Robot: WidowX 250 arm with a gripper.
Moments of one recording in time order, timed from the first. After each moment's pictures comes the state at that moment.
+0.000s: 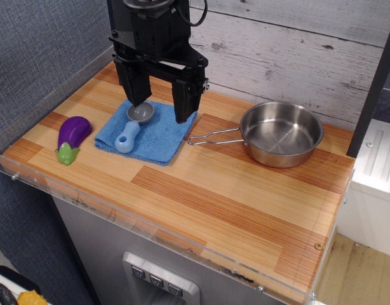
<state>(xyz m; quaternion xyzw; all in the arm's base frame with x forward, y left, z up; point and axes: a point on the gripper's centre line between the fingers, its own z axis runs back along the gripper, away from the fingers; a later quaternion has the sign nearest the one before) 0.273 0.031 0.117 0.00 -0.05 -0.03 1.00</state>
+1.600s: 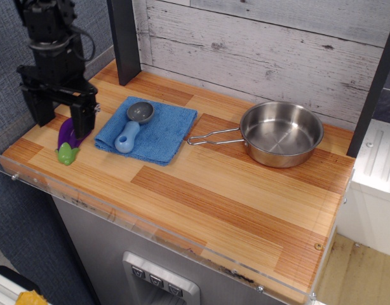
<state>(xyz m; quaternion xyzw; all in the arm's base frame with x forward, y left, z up) 0.254 0.173 0.048 0.05 0.02 0.05 1.00</state>
